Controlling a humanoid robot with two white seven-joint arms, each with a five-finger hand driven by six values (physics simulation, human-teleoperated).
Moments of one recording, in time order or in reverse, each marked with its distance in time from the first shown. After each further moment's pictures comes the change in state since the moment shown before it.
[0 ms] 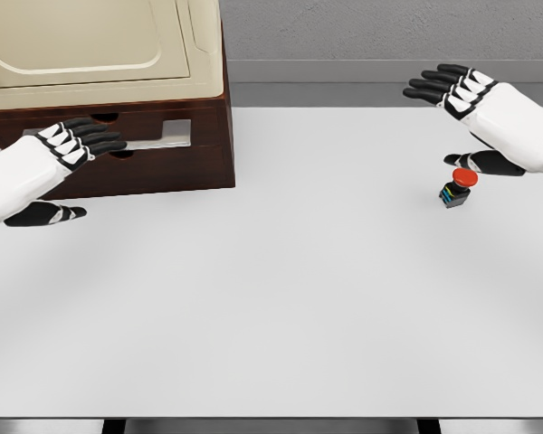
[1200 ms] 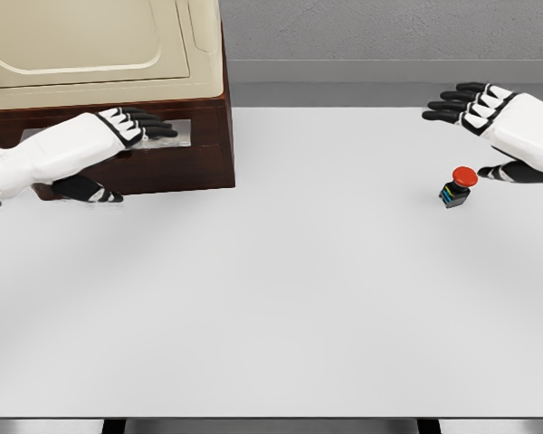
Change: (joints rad) left arm -0.311 -0.129 -0.142 0.078 0.122 0.104 -0.417; right arm -0.031 -0.183 0.083 0.001 -0.033 0.000 0.051
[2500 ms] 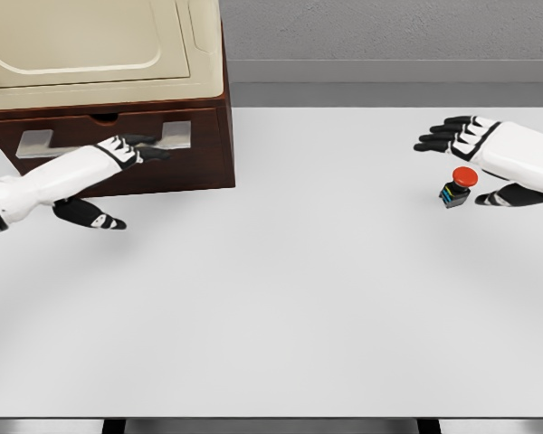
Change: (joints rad) left arm 0.083 0.004 -0.011 0.088 0.121 0.007 0.000; right arm -0.015 -0.024 0.057 0.013 -0.095 -0.001 0.139
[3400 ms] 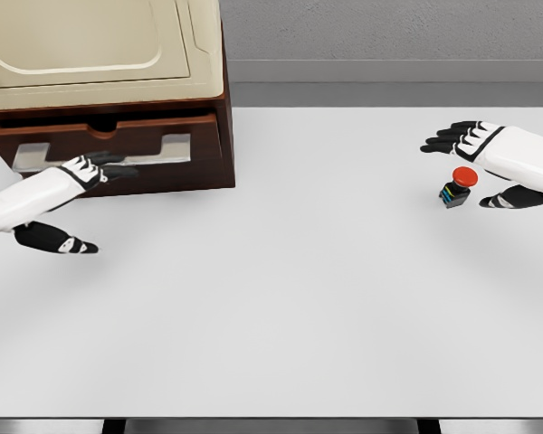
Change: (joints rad) left arm 0.201 0.071 0.154 -0.099 0.110 -0.006 -0.002; right arm -0.003 0.026 0.001 0.067 0.008 0.000 0.020
